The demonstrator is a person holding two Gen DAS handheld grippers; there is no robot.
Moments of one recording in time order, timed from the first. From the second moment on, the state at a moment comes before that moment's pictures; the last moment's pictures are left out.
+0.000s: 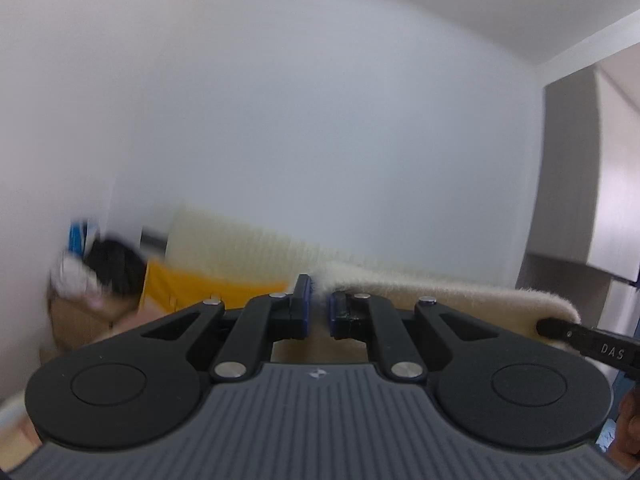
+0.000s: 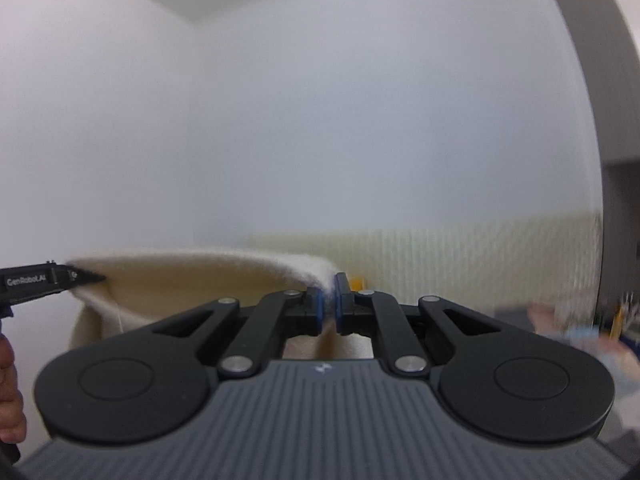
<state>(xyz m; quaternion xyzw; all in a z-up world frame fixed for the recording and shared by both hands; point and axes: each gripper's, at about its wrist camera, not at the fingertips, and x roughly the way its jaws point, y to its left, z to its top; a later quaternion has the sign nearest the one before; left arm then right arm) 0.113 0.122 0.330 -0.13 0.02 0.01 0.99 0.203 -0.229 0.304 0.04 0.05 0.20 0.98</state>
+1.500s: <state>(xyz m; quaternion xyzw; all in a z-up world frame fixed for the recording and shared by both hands) 0.642 0.256 -0.161 -0.13 0.45 -0.02 0.88 0.578 -0.073 -0.114 0.00 0.41 0.17 0.89</state>
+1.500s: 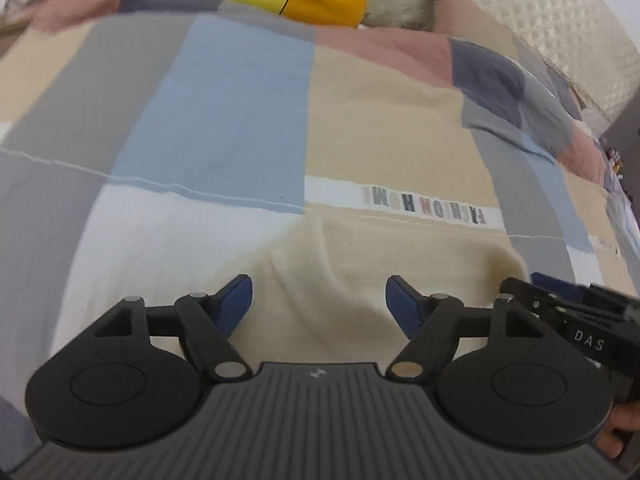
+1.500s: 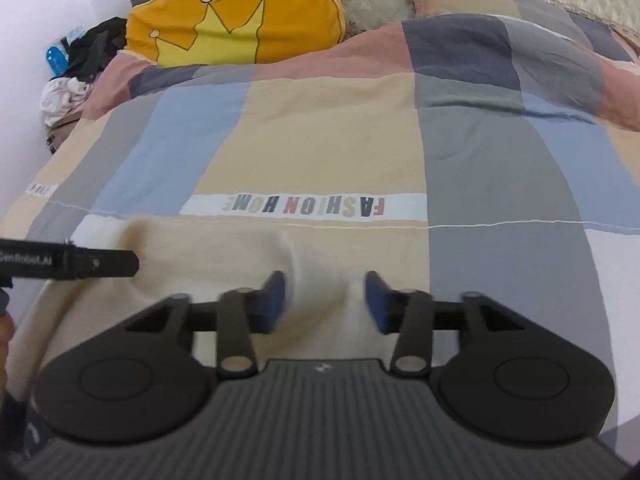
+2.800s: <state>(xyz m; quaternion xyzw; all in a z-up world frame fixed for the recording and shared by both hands) 0.174 0.244 0.010 -0.15 0.35 0.04 0.93 0.179 -0.144 0.033 0.03 0.29 0.24 0.93</state>
